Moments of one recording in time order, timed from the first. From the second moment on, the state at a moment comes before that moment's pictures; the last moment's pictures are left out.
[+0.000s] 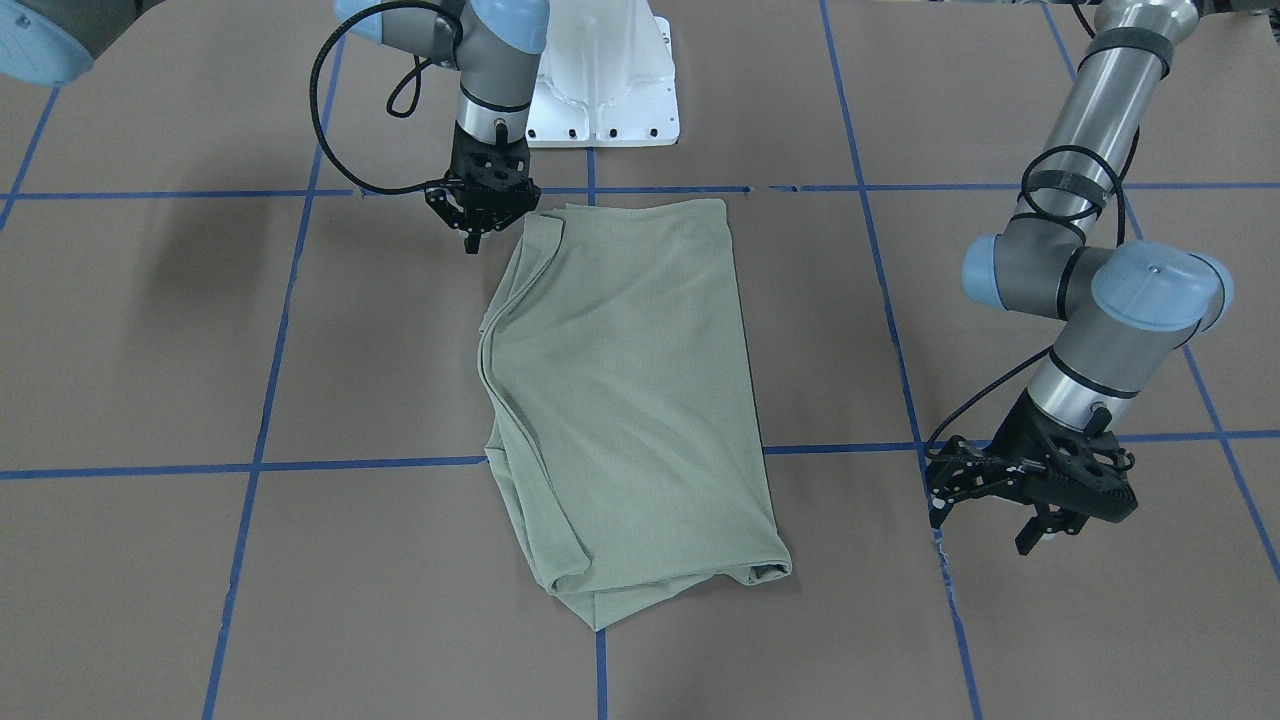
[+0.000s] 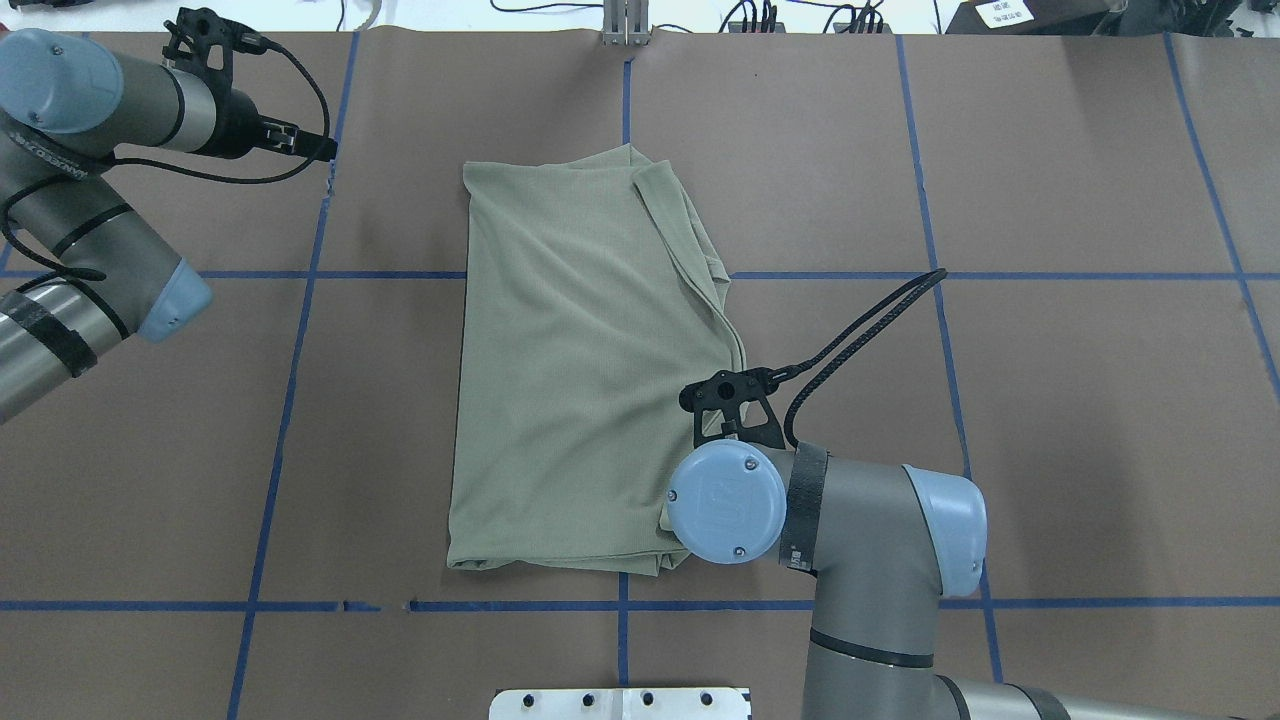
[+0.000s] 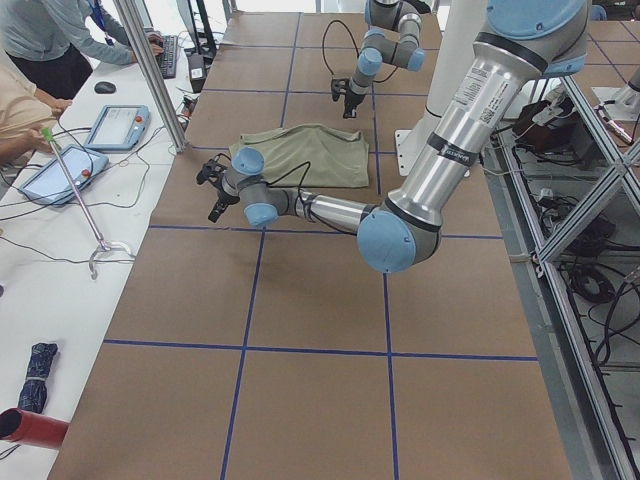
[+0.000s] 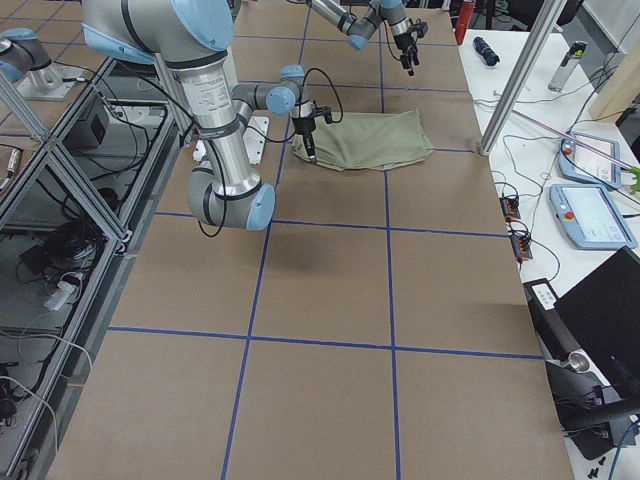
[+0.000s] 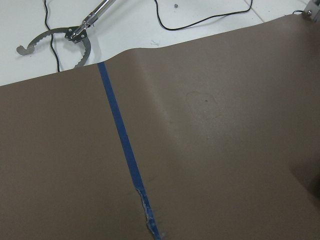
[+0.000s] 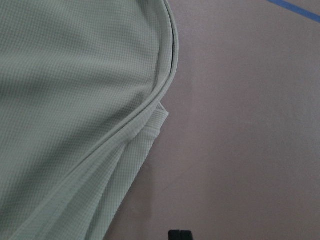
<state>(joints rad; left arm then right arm) -0.98 -2.08 -1.19 -2.50 -1.91 -0.69 0.26 -1.00 1.89 -1.91 1.46 1.21</state>
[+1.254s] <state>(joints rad) -0.98 -2.08 -1.19 -2.51 -1.91 -0.69 0.26 -0.80 1.61 -1.85 1.43 1.53</state>
